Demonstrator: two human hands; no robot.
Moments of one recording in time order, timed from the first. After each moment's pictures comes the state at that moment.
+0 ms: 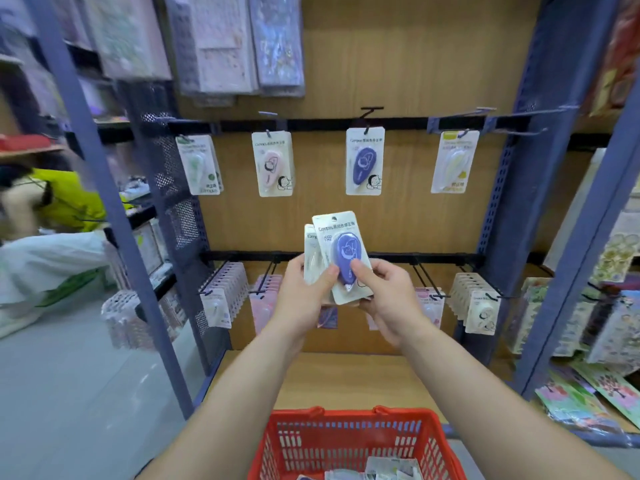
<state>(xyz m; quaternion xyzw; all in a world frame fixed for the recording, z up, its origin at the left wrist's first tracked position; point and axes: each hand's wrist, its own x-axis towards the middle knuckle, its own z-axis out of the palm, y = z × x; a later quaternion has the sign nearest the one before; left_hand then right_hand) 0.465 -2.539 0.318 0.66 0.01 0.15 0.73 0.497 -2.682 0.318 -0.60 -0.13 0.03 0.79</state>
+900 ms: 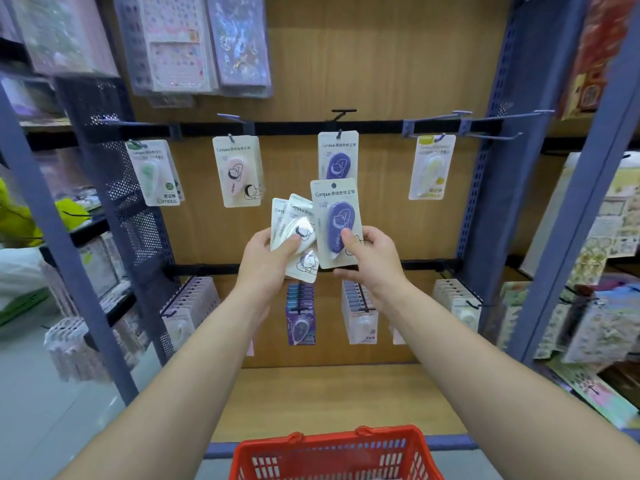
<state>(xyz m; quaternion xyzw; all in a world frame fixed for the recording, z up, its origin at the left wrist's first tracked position) 0.530 -2.524 0.366 0.68 0.04 0.18 0.71 0.567 -2.688 0.360 -0.65 -0.10 -0.05 0.75</state>
